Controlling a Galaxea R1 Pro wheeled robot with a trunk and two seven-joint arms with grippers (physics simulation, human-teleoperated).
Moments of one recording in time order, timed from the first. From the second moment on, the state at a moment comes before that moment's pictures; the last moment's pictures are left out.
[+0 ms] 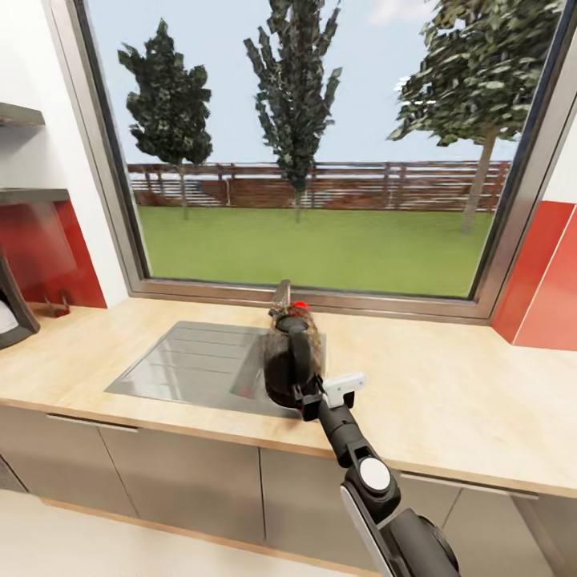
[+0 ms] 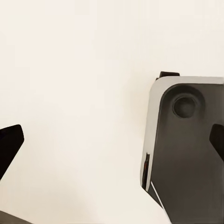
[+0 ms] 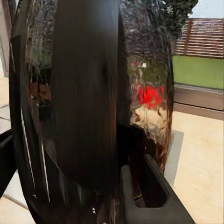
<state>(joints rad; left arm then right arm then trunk) -0.03 0.10 0.36 -0.05 -0.29 -0.23 0.08 -0.30 0.06 0.44 -1.53 0.01 0.17 -0.16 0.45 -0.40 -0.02</state>
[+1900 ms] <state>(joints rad) -0.03 0.10 0.37 -0.06 -0.29 -0.23 0.08 -0.30 0.06 0.44 -1.53 0.01 0.17 -0.09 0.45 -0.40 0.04</state>
